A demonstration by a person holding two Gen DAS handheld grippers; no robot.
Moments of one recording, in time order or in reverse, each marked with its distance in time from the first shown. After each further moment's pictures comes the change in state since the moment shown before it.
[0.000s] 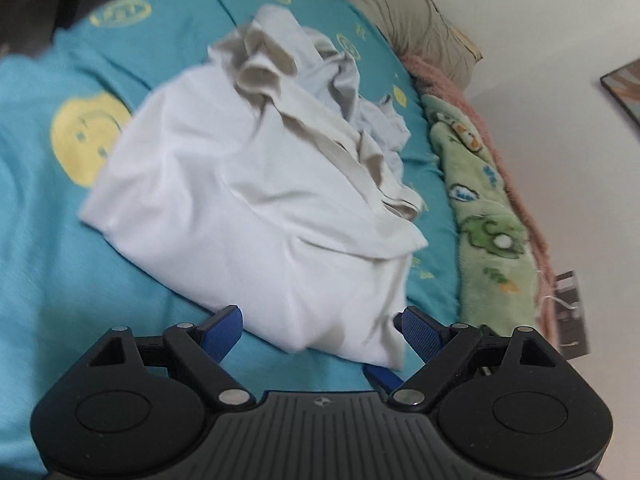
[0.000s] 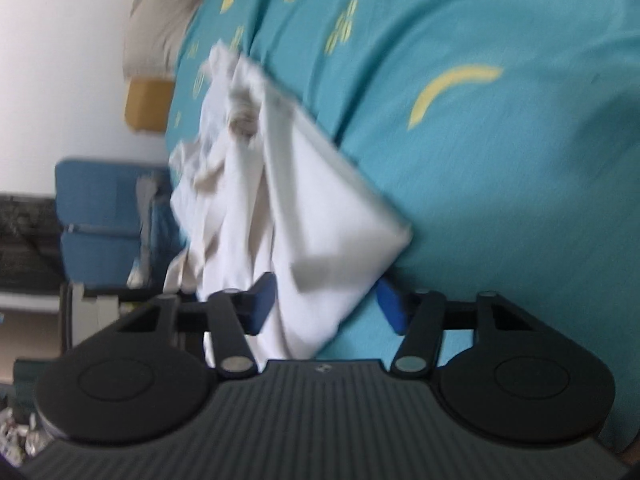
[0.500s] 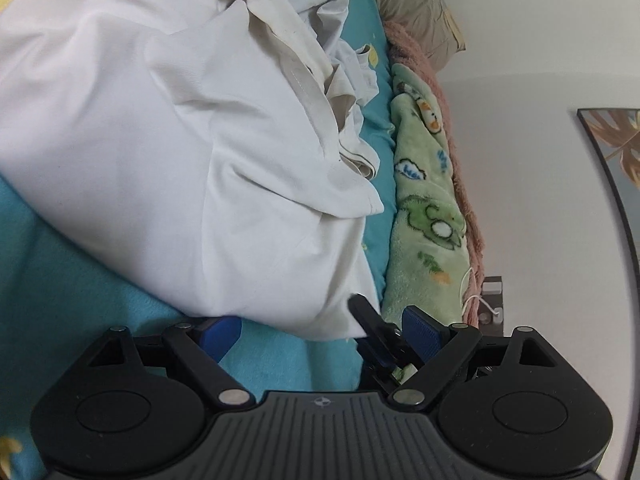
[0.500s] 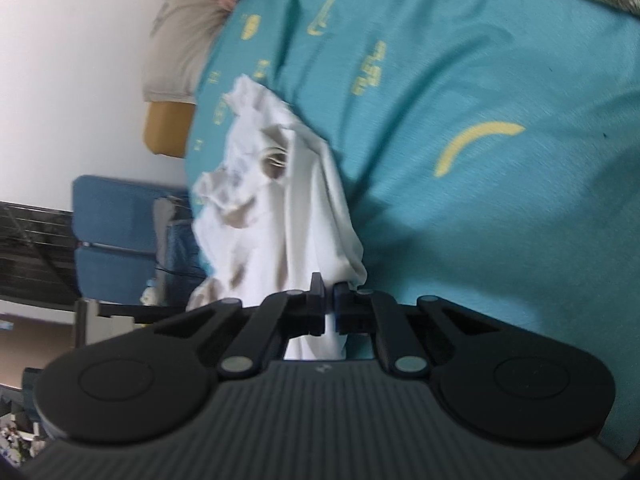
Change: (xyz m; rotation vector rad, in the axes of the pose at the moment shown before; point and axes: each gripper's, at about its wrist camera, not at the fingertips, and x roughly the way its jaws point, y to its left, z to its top) left arm 0.067 0.010 -0.005 -0.162 0.123 -0.193; right arm -0.017 0.012 0.013 -0.025 -0.061 0.072
